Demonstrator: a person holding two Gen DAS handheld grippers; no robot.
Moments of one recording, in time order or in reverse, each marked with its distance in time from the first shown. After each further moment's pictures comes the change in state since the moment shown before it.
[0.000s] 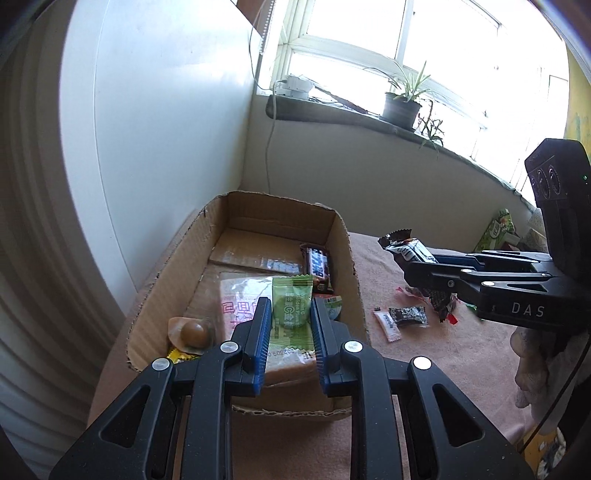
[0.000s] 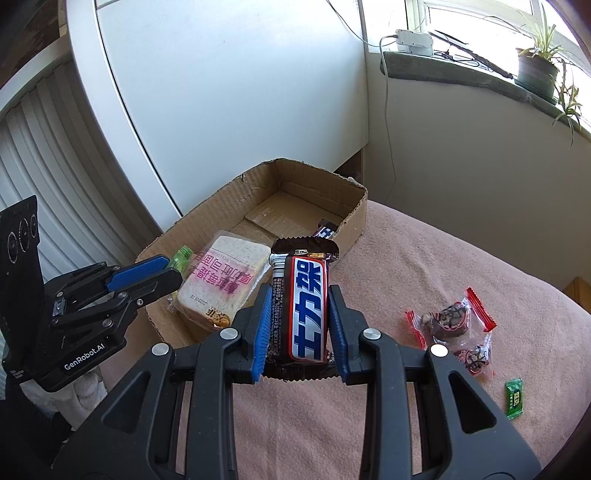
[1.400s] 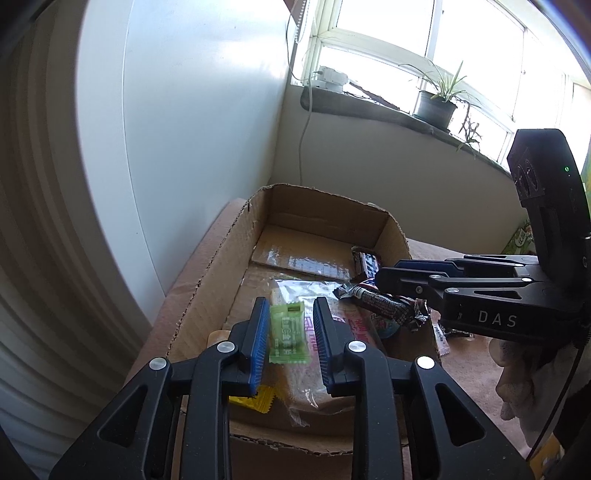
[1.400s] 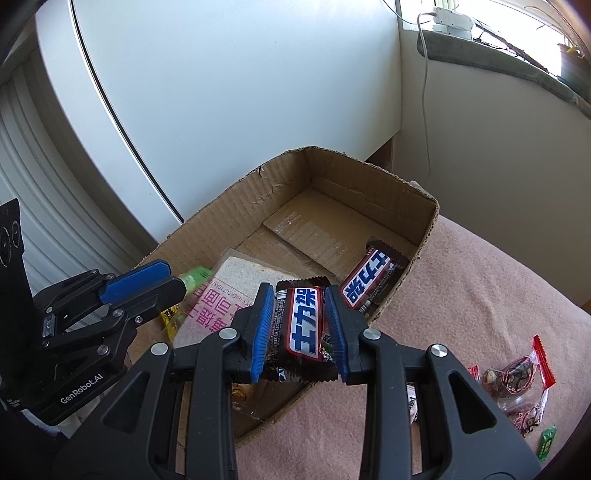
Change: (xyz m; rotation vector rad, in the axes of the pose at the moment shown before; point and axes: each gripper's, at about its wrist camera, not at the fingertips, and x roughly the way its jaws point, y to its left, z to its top) left arm 0.021 0.031 0.006 -0.051 0.024 0.079; right arm 0.074 0.021 0.031 -0.021 0.070 0.061
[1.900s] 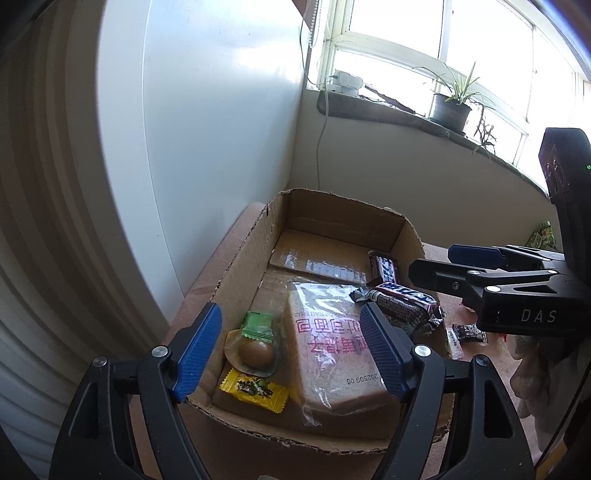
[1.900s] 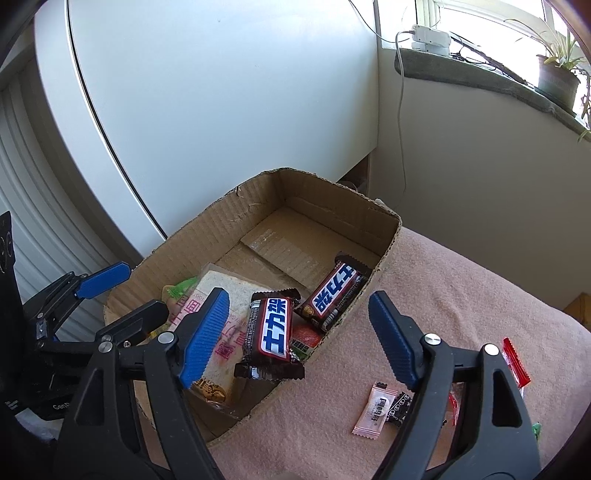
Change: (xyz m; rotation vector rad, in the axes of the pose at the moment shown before) left arm -0.004 0.001 0.000 -0.003 -0.019 0.074; right arm -0.022 -0.007 0.002 0.008 -0.063 -0.085
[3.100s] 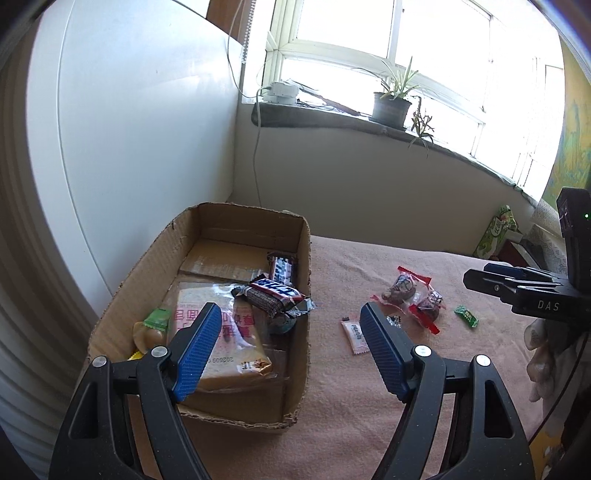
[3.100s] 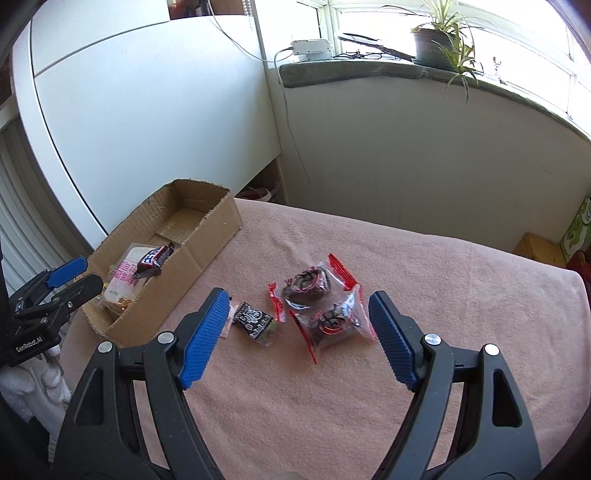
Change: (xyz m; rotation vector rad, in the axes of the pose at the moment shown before) left arm -0.029 -0.085 -0.008 0.089 -0.033 -0.133; right arm -0.119 -0.121 -0.087 0.202 -0.080 -0.177
